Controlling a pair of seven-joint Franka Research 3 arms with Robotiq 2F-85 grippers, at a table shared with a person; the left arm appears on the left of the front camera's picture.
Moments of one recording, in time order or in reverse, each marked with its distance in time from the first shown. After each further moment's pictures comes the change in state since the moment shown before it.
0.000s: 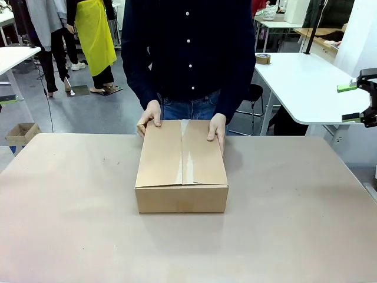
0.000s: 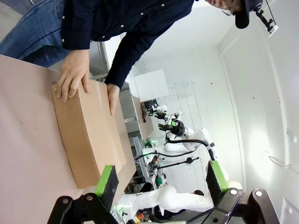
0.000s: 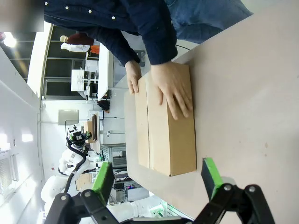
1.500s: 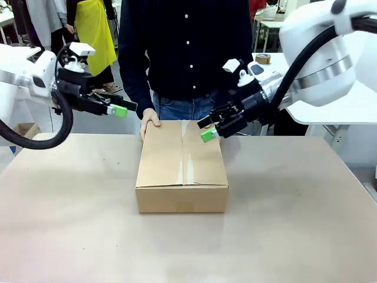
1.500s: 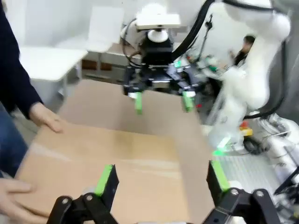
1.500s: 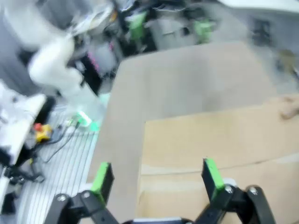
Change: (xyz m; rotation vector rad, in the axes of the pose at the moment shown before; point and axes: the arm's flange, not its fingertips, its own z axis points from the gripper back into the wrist) left arm -0.064 0.001 -0.289 -0.152 0.481 -1.178; right arm -0.097 0.108 -0.313 0.482 0.494 1.435
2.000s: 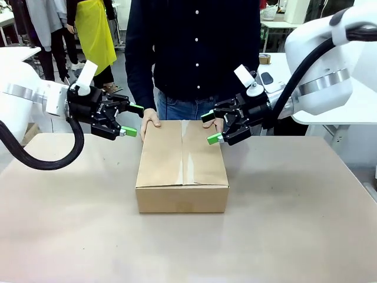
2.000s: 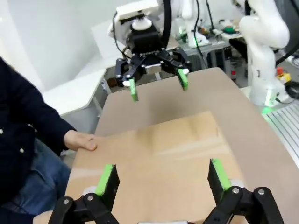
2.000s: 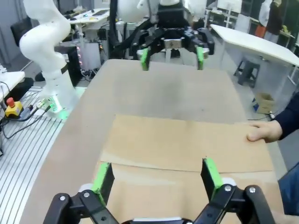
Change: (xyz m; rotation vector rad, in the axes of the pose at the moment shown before) left arm -0.028 0.005 -0.018 0.080 0.034 -0.371; right arm -0.027 -0.020 0.013 -0.095 -0.074 0.225
